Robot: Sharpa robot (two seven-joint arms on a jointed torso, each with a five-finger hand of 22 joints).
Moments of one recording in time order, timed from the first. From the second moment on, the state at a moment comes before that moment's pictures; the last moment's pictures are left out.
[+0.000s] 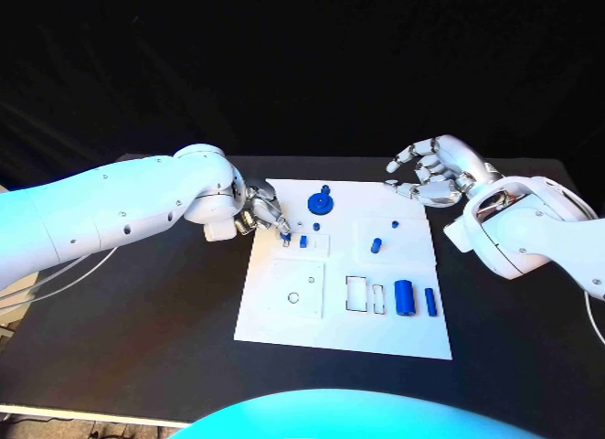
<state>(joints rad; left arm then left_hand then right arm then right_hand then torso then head) 1.31 -0.70 -0.09 1.33 -0.86 0.26 -0.50 1.01 -0.19 0.78 0.05 0.61 0.93 0.09 0.65 0.61 1.29 -0.02 1.26 0.94 1.46 -0.07 1.57 1.31 0.09 1.36 0.04 1.42 1.25 1.32 -0.90 -0.15 1.67 -1.07 -0.61 -0.11 1.36 -0.22 0.39 0.20 0.18 0.86 0.14 0.43 0.37 1.47 0.05 1.44 1.31 1.47 -0.03 1.56 1.31 0.01 1.47 0.08 1.57 1.31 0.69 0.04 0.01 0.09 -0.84</state>
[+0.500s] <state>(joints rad) 1.30 -0.69 -0.09 1.35 -0.97 0.24 -0.52 1.01 -0.19 0.78 0.05 0.61 0.93 0.09 0.65 0.61 1.29 -0.02 1.26 0.94 1.47 -0.07 1.57 1.31 0.09 1.36 0.04 1.42 1.25 1.32 -0.90 -0.15 1.67 -1.07 -0.61 -0.11 1.36 -0.22 0.39 0.20 0.19 0.86 0.14 0.43 0.37 1.47 0.05 1.44 1.31 1.47 -0.03 1.56 1.31 0.01 1.47 0.08 1.57 1.31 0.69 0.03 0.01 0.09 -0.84</state>
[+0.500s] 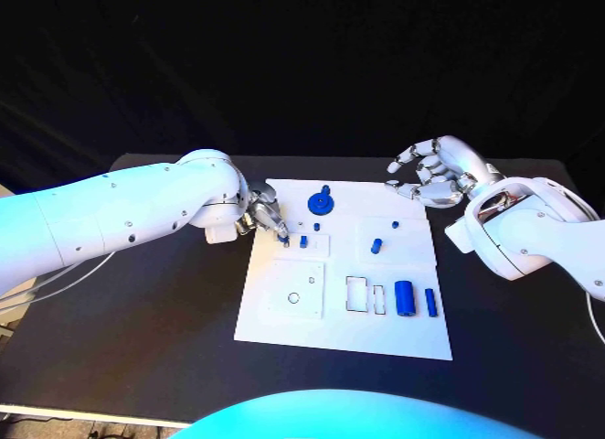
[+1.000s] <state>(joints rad) 1.30 -0.69 -0.09 1.36 -1.02 0.24 -0.53 1.01 -0.19 0.77 0.05 0.62 0.93 0.09 0.65 0.61 1.30 -0.02 1.26 0.94 1.47 -0.07 1.57 1.31 0.09 1.37 0.04 1.42 1.25 1.32 -0.90 -0.15 1.67 -1.07 -0.61 -0.11 1.36 -0.22 0.39 0.20 0.19 0.86 0.14 0.43 0.37 1.47 0.05 1.44 1.31 1.47 -0.03 1.56 1.31 0.01 1.47 0.08 1.57 1.31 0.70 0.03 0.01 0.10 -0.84</state>
